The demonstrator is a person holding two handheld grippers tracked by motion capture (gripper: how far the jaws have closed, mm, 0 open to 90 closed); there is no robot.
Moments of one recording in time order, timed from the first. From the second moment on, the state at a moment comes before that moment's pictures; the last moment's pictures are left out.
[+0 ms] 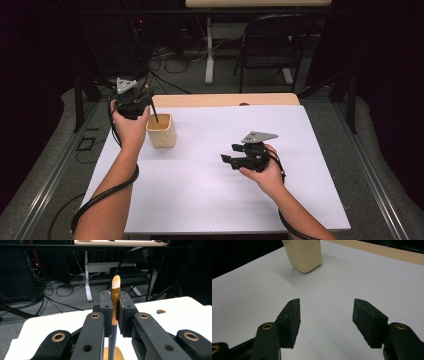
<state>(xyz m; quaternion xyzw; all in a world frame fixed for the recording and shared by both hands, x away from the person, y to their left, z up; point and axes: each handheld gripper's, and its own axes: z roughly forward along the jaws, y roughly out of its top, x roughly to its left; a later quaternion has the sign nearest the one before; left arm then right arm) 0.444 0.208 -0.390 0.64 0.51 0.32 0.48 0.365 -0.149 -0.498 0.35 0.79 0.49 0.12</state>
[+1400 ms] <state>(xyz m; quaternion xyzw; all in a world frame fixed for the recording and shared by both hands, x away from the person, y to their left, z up) 0.449 0.213 -0.426 0.65 0.52 0.31 0.46 0.364 -0.149 -0.498 0.35 0.79 0.49 0.12</state>
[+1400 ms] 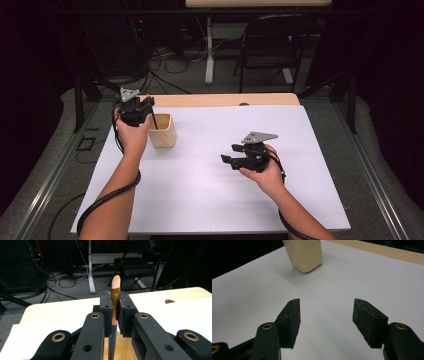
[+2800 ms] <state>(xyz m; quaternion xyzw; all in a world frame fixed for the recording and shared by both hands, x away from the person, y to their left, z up) 0.448 0.219 -0.466 0.65 0.54 0.29 0.45 0.364 -0.147 -0.500 0.35 0.79 0.49 0.12</state>
